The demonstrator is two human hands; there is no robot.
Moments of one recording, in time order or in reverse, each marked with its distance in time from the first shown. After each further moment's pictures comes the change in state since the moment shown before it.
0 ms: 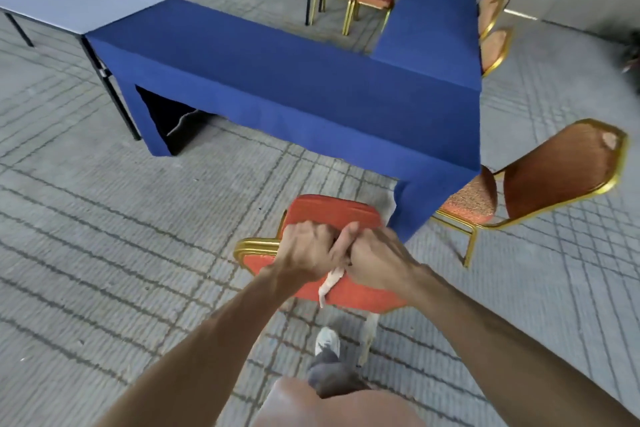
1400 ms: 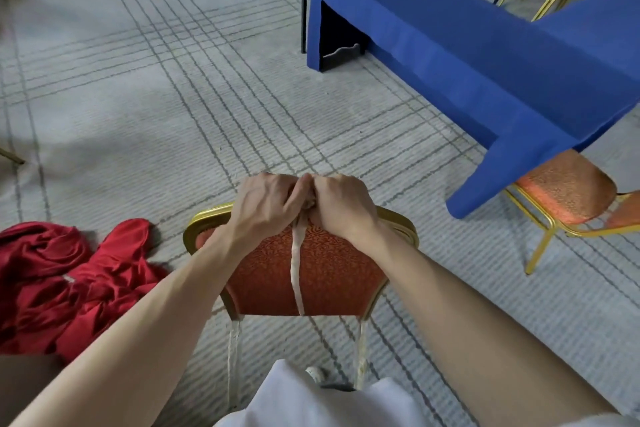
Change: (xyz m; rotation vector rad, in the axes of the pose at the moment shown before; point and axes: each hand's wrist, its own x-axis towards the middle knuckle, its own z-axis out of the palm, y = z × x) left_hand -0.364 0.337 -0.117 0.222 0.113 -0.691; right_hand -0.385 -0.093 0.067 0.194 0.181 -0.602
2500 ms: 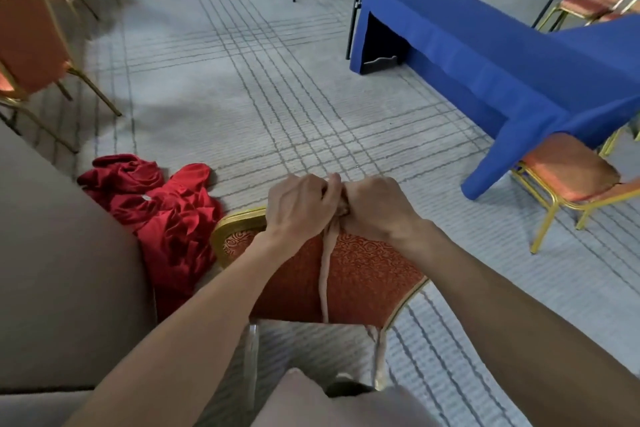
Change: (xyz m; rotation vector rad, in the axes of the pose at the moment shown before) left_hand -0.383 0.190 -0.127 0.092 -0.005 -0.390; right_hand -0.376 -0.173 -0.048 -0.140 -0.018 -0.278
